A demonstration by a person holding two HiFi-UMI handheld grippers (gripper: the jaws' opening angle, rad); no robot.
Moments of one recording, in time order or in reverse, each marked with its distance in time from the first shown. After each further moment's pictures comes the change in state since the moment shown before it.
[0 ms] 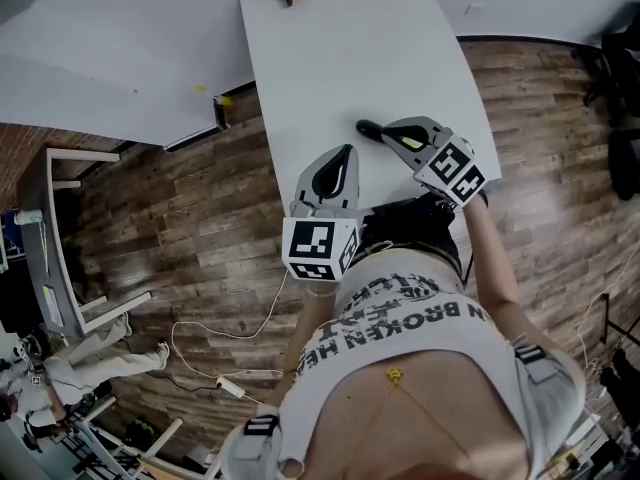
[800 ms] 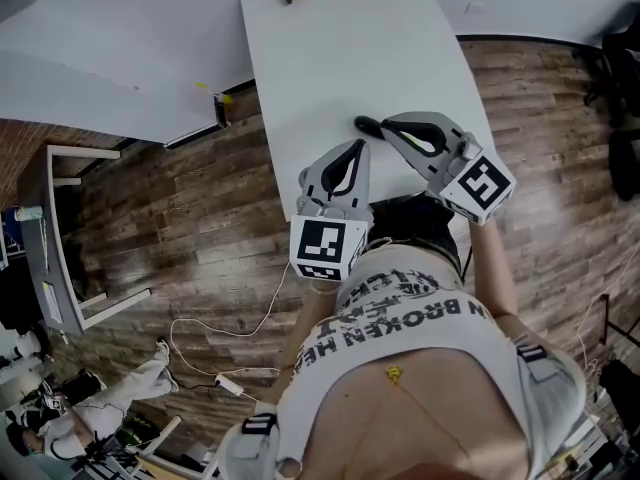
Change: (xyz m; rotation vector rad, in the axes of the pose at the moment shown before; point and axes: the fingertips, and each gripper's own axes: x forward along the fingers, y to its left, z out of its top) left arm -0.004 -0.036 0.009 0.089 -0.023 -0.056; right arm -0.075 0.021 0.093 0.007 -0.395 -0.012
